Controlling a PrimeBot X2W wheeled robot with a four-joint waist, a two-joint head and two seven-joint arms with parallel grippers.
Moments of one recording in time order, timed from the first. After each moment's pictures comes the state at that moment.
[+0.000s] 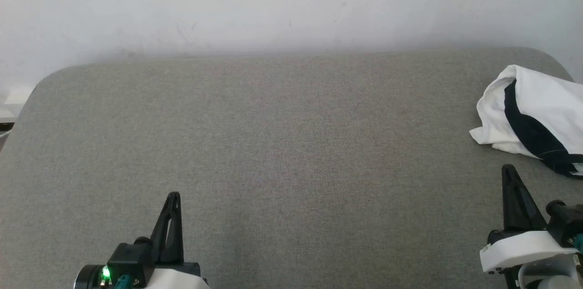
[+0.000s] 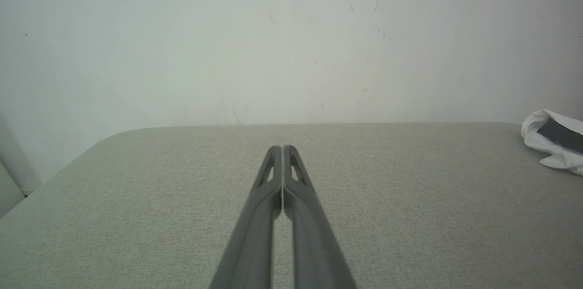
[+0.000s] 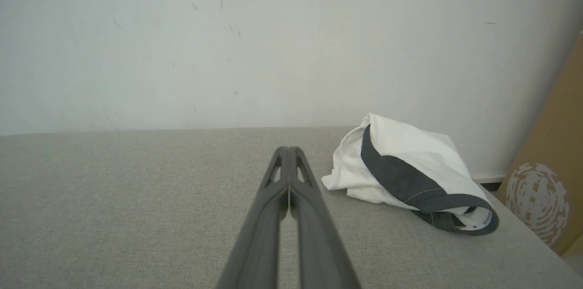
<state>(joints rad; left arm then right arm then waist) 0.12 0.06 -0.02 0.02 -0.07 0.00 -0.26 -0.01 -0.05 -0.18 0.18 0.05 0.13 -0.26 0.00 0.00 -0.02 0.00</state>
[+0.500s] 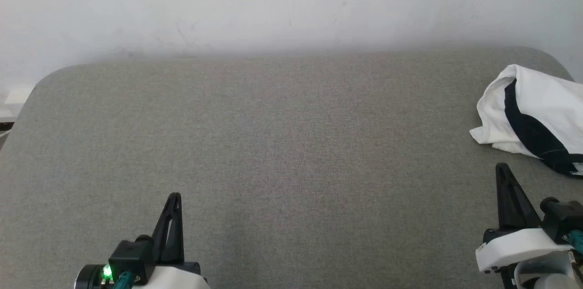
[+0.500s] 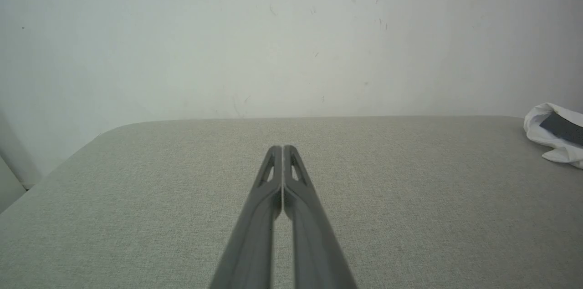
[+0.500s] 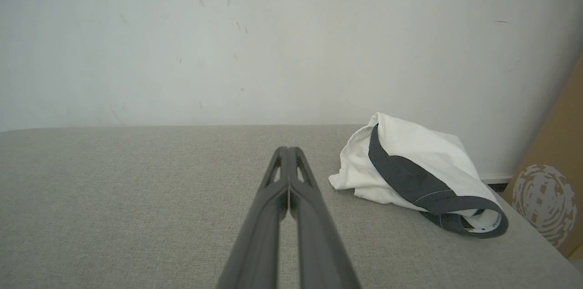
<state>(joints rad) 0.11 0.06 -0.02 0.02 -0.07 0.00 -0.23 -0.01 -0.05 -0.16 0.16 0.05 0.13 -0.23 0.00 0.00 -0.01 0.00</state>
